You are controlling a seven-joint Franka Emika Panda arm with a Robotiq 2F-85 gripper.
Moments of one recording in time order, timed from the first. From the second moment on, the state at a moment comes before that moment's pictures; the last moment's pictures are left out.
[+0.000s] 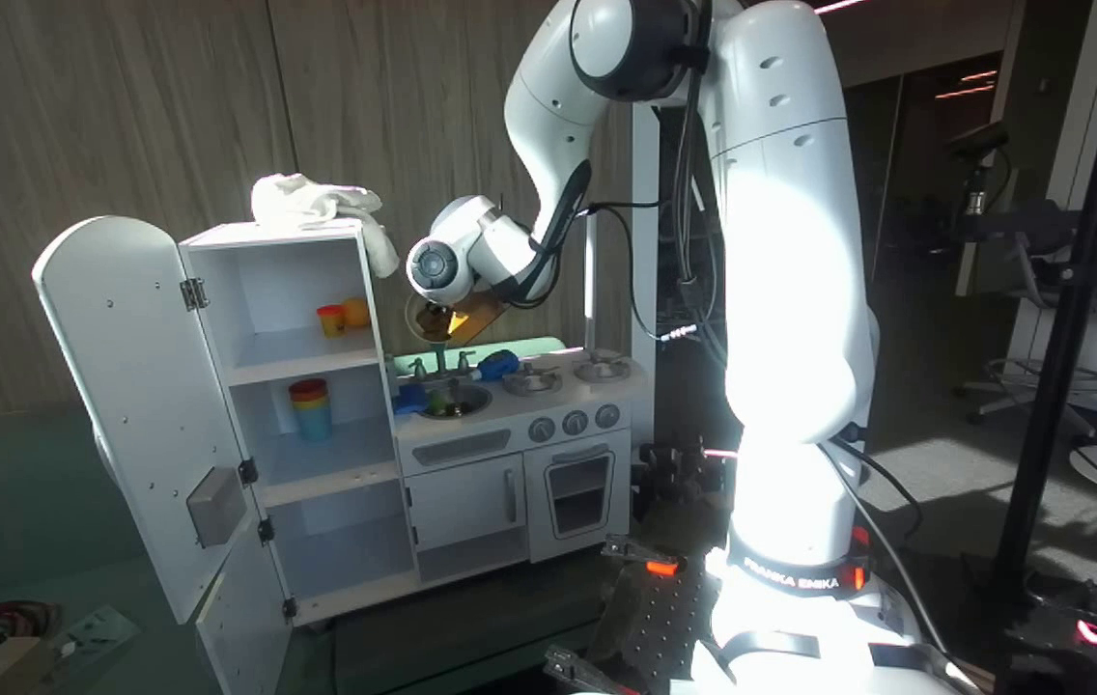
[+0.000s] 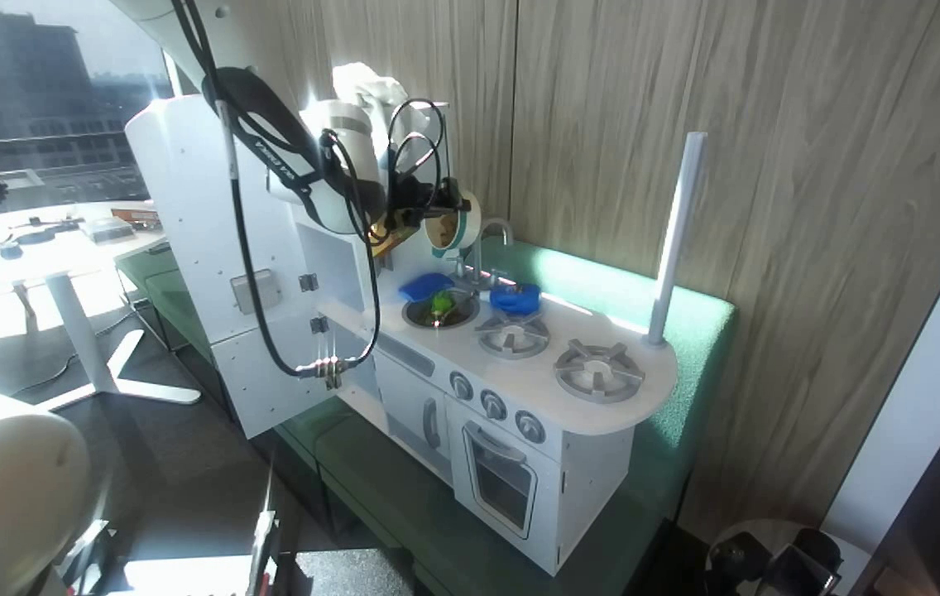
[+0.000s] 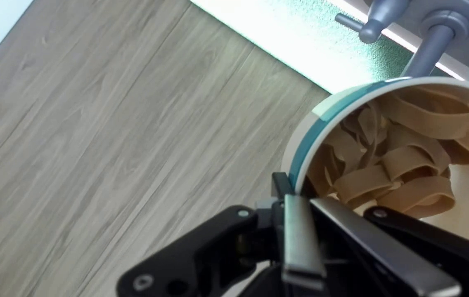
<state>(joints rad) -0.14 0.23 -0.22 -2.04 -1.98 2.46 1.70</state>
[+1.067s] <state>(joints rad) -0.18 0.18 -0.19 -2.15 -2.31 2.28 1.80</state>
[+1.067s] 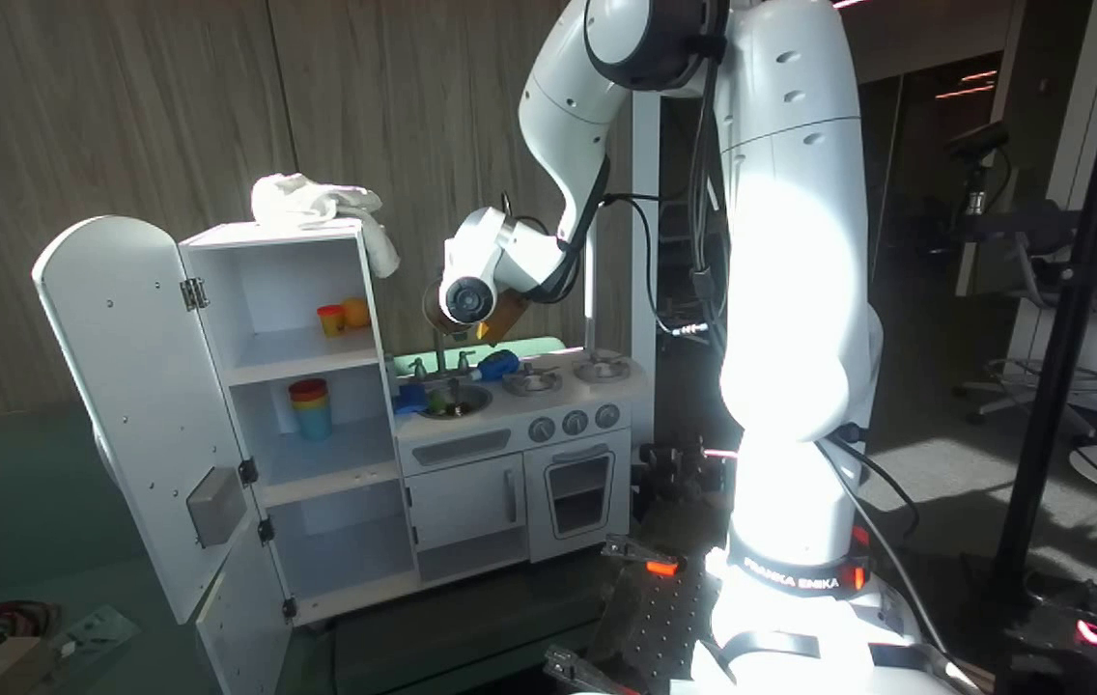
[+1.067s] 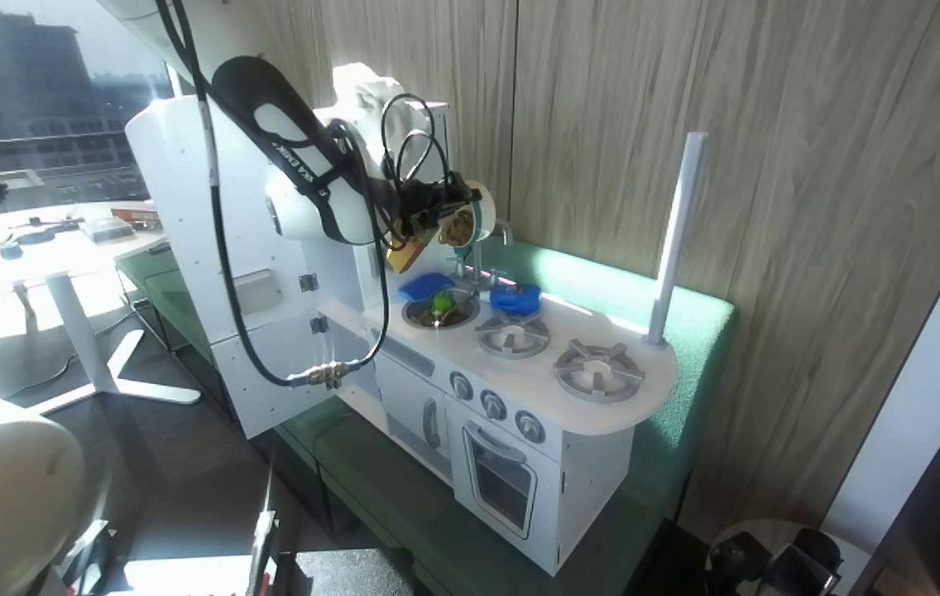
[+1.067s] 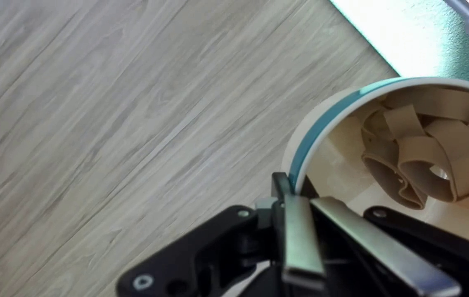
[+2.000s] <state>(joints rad) -0.17 0.20 -0.12 -2.16 -2.51 2.09 1.76</state>
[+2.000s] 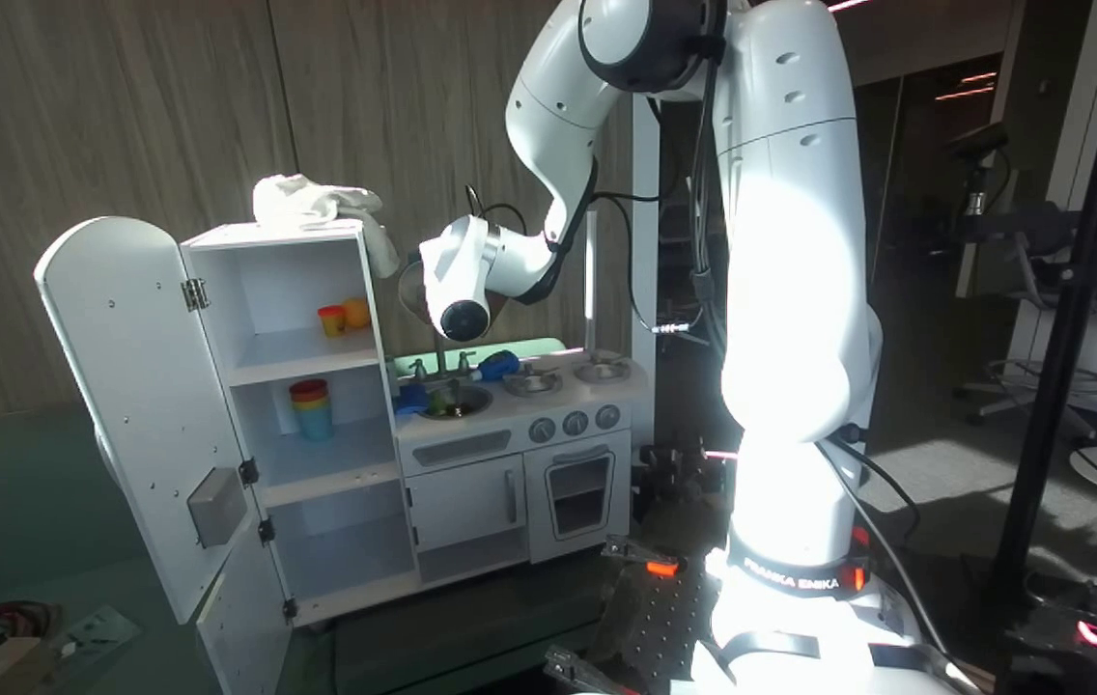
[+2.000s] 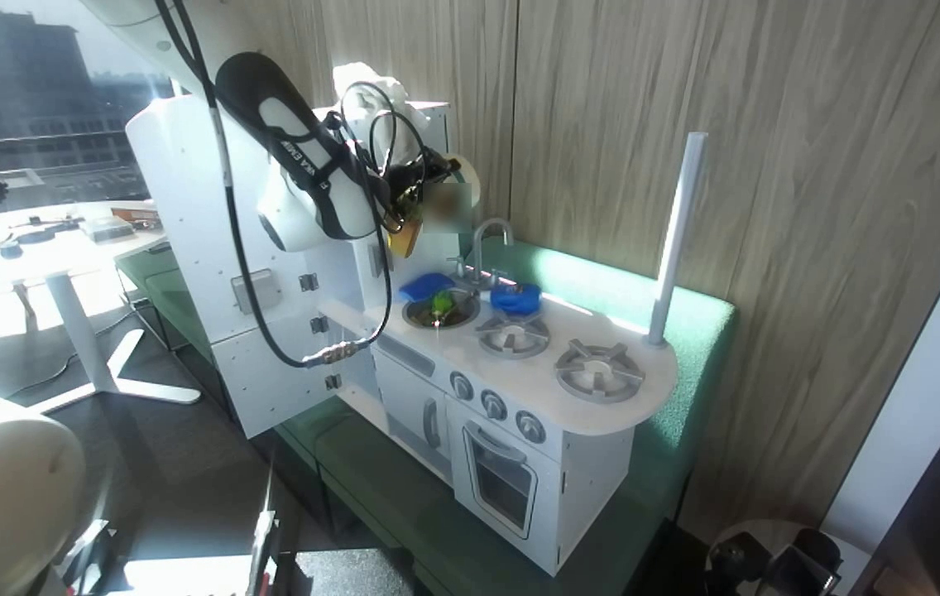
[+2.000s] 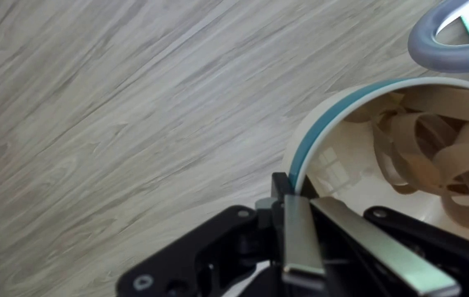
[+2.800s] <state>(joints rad) -0.19 0.17 -0.12 -2.16 -2.50 2.06 1.73</state>
